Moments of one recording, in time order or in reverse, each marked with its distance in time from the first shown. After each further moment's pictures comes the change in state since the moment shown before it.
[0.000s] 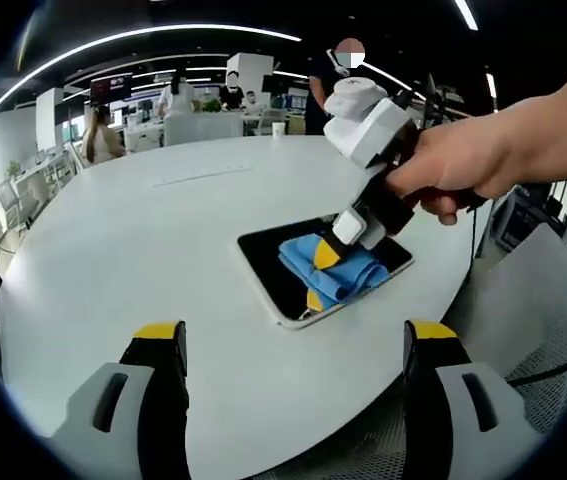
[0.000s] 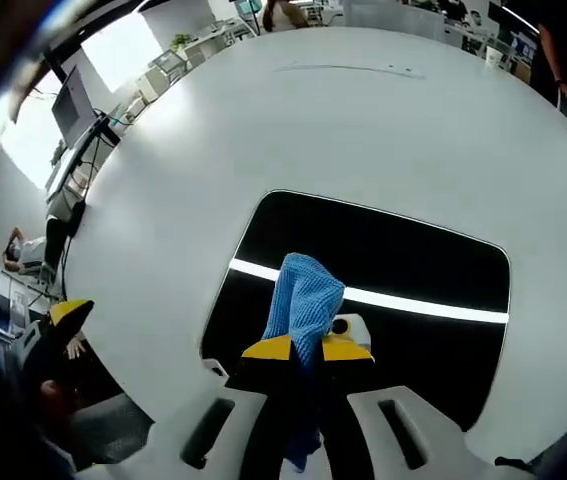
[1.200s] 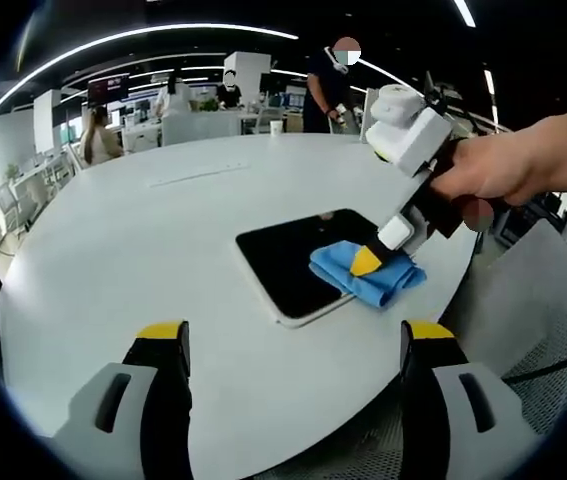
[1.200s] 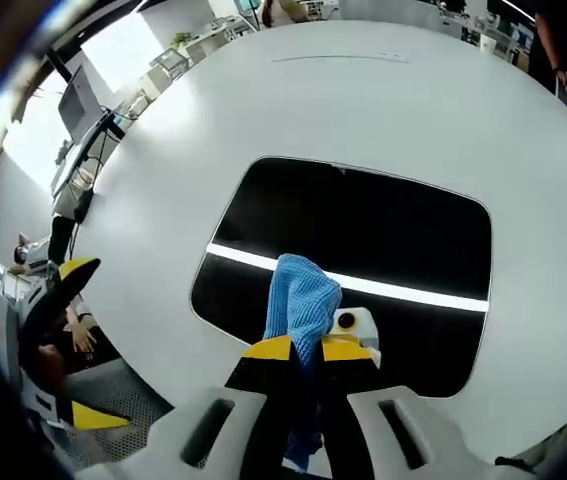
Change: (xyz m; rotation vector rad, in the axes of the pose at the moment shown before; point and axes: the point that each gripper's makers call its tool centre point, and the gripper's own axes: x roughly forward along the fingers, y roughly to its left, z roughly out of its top) left arm -0.002 -0.004 0.001 0.014 0.010 -0.006; right arm -0.024 -0.024 -0.034 0.028 0.027 0.022
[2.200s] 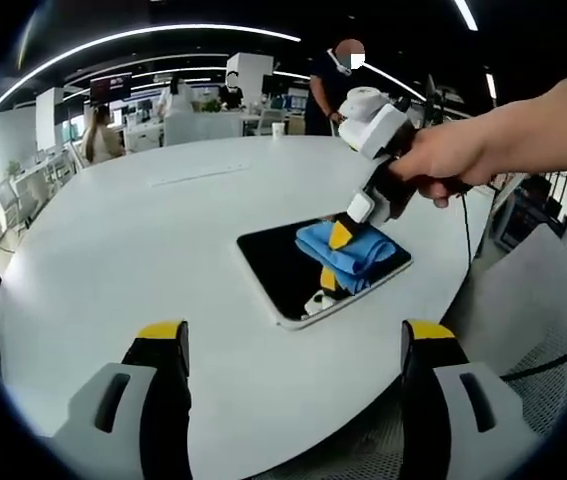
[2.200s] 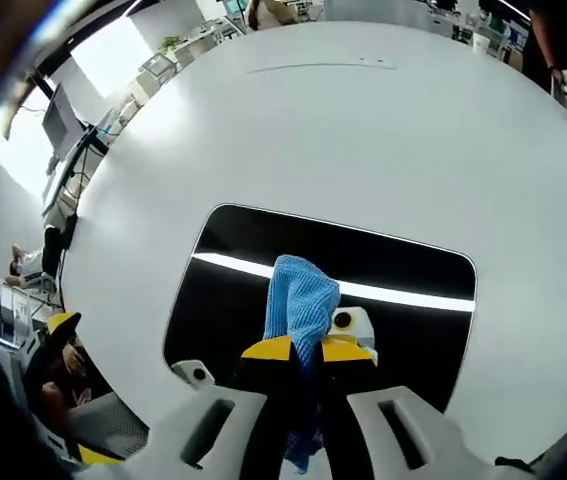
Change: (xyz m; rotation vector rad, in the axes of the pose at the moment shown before) left arm 0.001 0.002 0.001 -0.021 -0.011 0.001; right arm 0.017 -0.024 0.058 0.016 -0.005 -0.027
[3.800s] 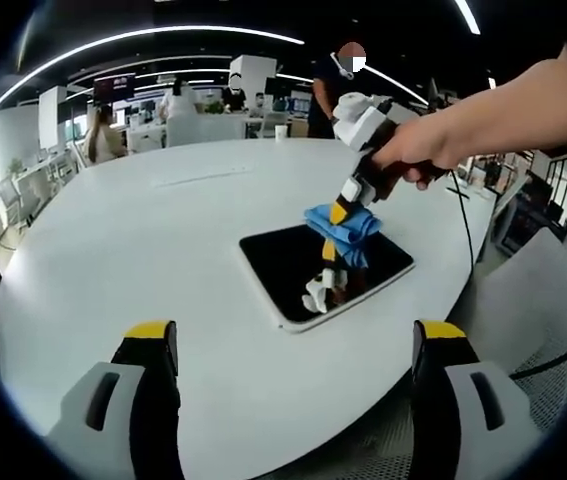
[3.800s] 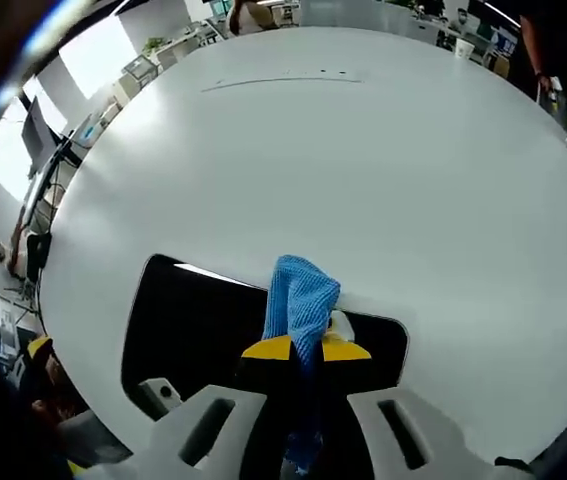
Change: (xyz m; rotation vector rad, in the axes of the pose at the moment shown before) left arm 0.001 0.002 0.001 -0.006 -0.012 0.007; right arm -0.001 -0.060 0.031 0.007 -0.011 -0.098
